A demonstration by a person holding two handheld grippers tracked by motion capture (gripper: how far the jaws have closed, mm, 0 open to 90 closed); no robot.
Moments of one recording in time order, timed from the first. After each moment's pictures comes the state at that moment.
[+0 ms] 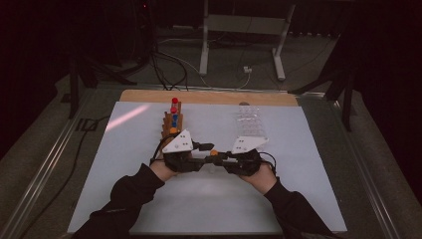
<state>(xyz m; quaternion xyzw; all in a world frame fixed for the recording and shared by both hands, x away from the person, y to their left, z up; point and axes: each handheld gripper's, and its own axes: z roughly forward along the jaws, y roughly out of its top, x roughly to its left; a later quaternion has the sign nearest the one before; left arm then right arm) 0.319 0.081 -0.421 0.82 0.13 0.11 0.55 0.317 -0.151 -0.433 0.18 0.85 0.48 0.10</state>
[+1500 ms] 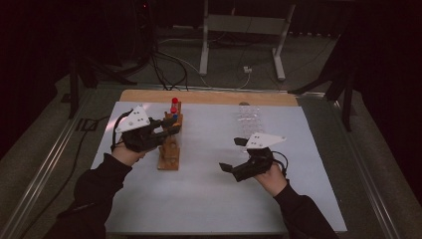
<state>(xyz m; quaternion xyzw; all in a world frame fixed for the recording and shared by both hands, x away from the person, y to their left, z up) 0.333 0.173 -0.369 0.78 0.22 0.20 0.56 0.313 -0.178 -0.421 0.23 0.82 0.51 0.12</state>
